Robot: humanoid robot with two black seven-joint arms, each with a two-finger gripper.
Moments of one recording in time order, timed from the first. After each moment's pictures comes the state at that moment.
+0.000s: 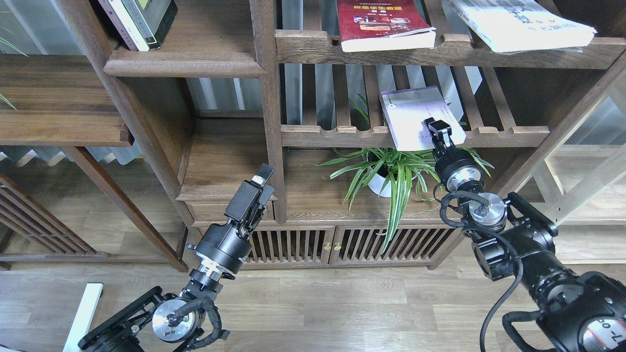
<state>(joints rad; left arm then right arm) -0.18 0.04 -0.77 -1.26 -0.13 -0.49 -0.23 0.62 -0.14 0.97 0.47 0.40 0.36 0.08</state>
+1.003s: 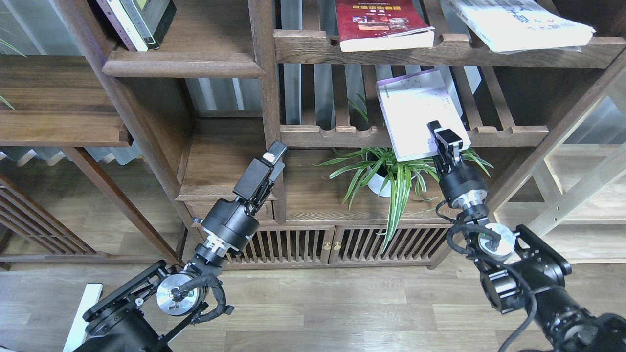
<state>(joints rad) -0.29 0.04 -0.76 -1.26 -0.11 -0.49 -0.19 0.41 -0.17 1.04 0.69 0.41 0.58 0.08</state>
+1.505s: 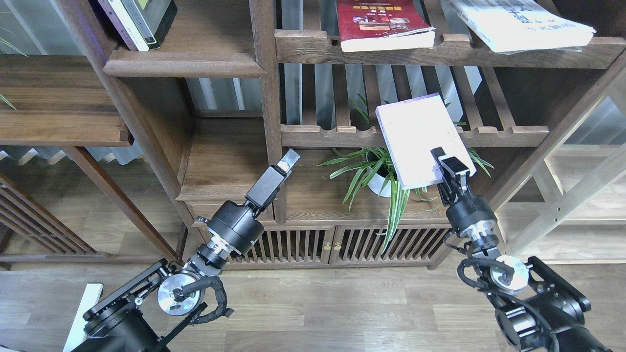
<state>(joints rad) -0.28 0.04 -0.76 -1.29 -0.01 -0.42 -0.16 0.22 -0.25 1.04 0.88 0.41 0.58 0.07</state>
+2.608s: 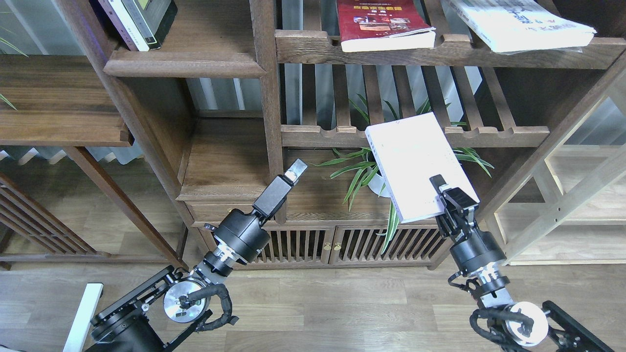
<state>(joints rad) -0.27 0.02 -0.74 -1.24 0.00 -0.45 -0.16 -0.06 -0.33 1.06 1.25 0.41 0.58 0.09</state>
